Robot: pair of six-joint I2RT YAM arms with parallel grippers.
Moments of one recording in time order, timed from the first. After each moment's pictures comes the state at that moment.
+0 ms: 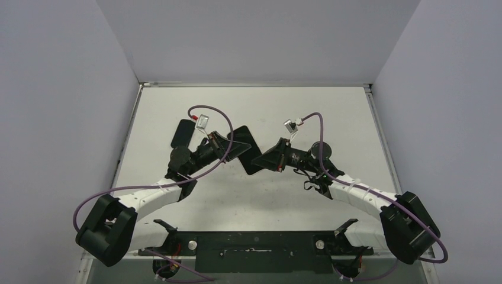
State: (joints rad) left arm -0.55 1.23 0.47 1.02 0.50 -1.15; right arm 0.60 1.23 0.52 0.80 -0.72 0.99
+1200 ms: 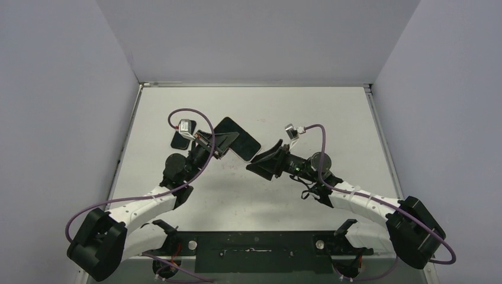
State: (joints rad) left arm -0.57 1.10 0.40 0.99 0.14 -1.41; right arm 0.71 1.16 0.47 0.90 -0.54 0.89
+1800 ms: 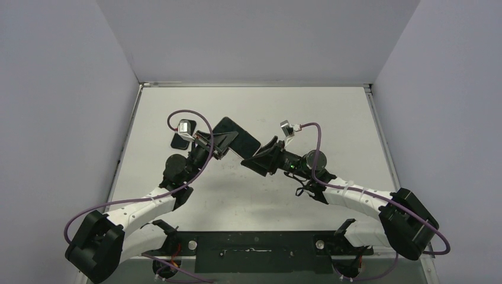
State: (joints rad) left arm -0.59 1.07 0.40 0.95 0.08 -1.46; right arm 0.75 1.26 0.52 1.00 -0.52 0.87
